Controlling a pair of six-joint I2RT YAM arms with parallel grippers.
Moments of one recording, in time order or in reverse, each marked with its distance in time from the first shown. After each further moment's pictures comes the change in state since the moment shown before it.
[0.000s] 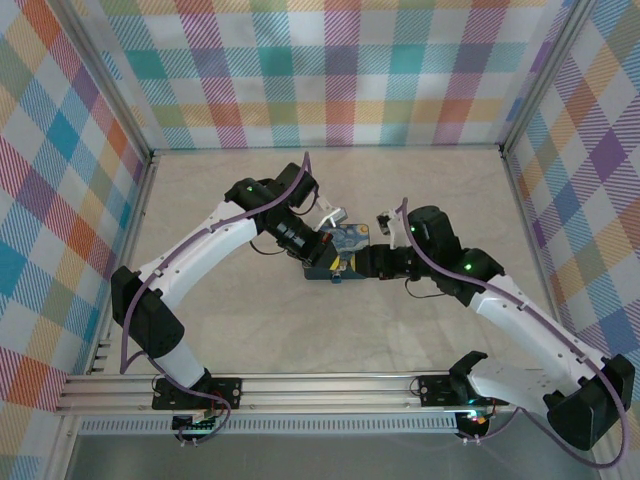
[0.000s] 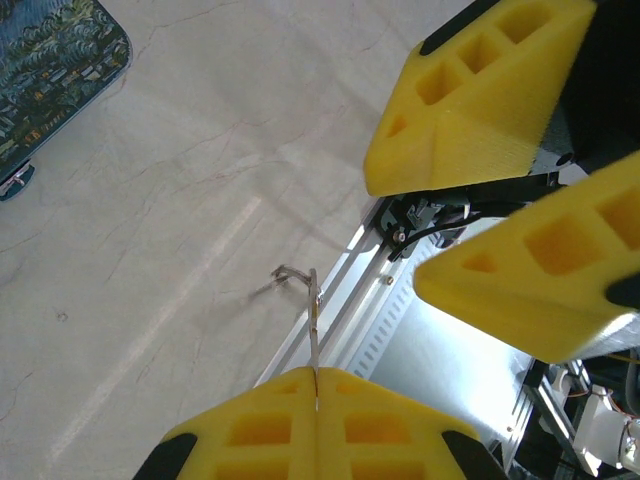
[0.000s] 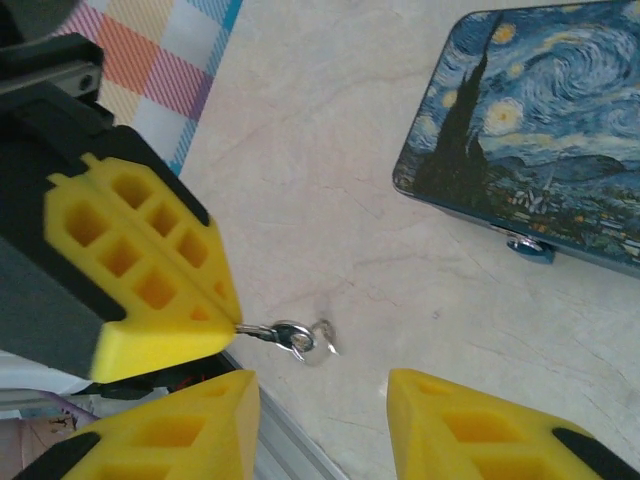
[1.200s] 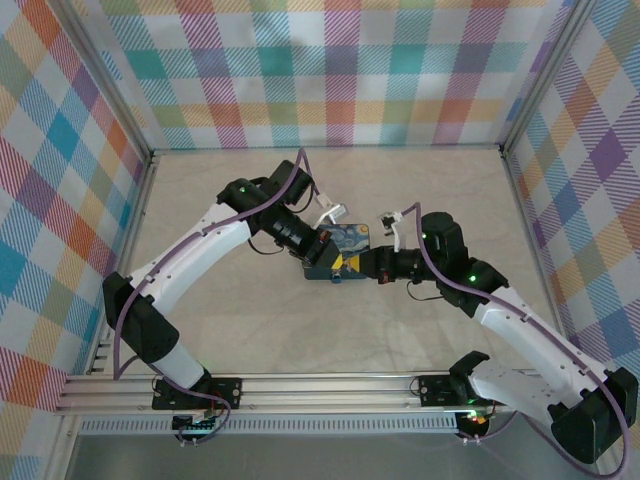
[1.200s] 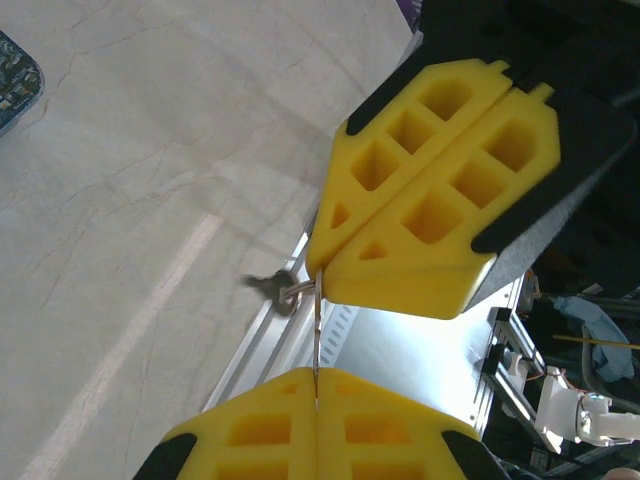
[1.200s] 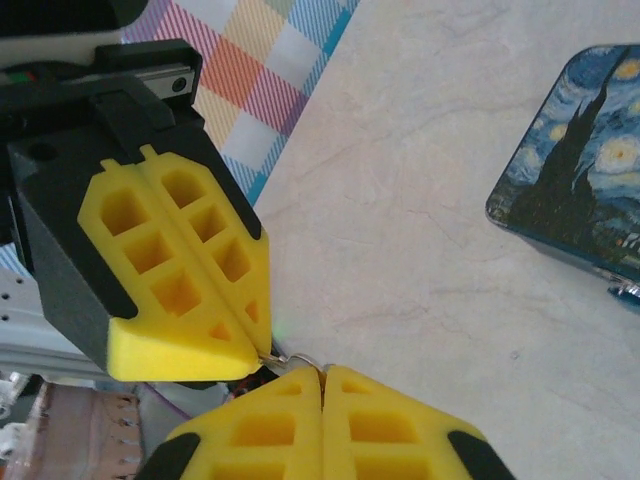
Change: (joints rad) left arm 0.001 -0.040 -0.003 0.032 0.112 0.000; right arm -0.027 -0.076 -0.119 0.219 -0.162 0.041
